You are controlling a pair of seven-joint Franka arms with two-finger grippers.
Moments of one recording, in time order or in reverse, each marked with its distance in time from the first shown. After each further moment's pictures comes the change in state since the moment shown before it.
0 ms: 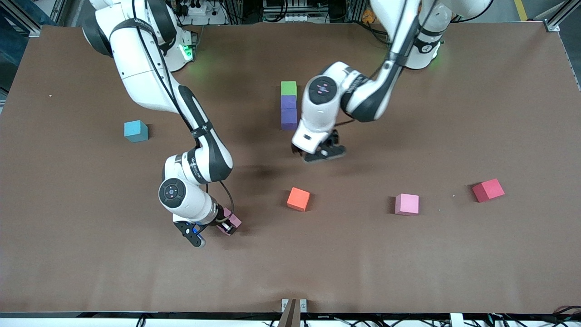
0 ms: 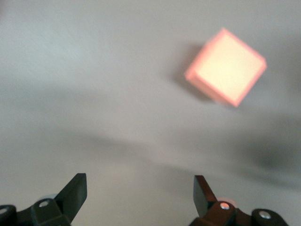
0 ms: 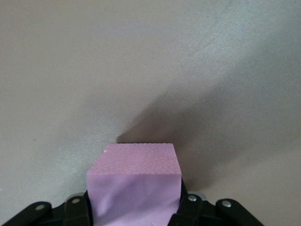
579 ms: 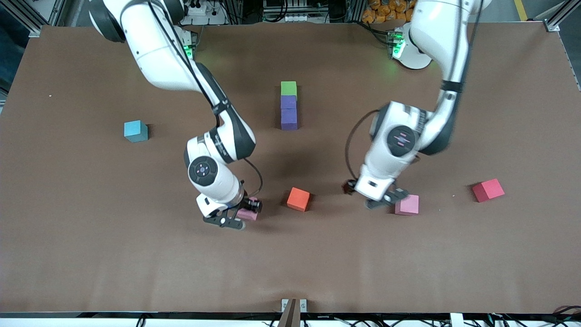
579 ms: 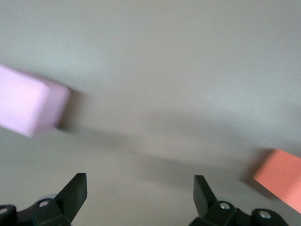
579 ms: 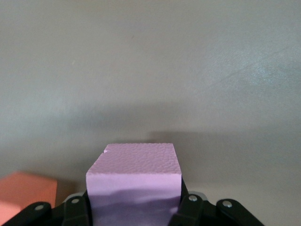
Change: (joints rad) left arm 0.304 0.060 0.013 0.064 -0.059 0.002 0.429; right arm 0.133 -0.123 -0.006 -0.087 -0.056 -0.046 -0.386
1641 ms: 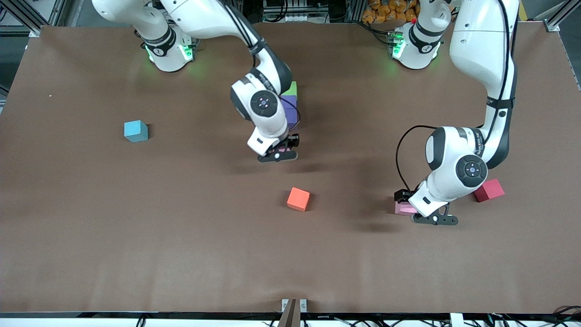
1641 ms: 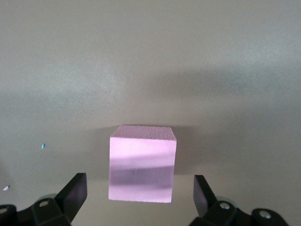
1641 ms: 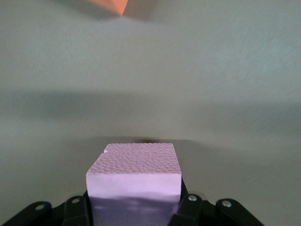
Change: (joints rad) left arm 0.190 0.054 -0.006 -0.019 0.000 -0.006 0.501; right arm 0.340 -0.199 0.002 -0.382 0.000 0.093 0.079
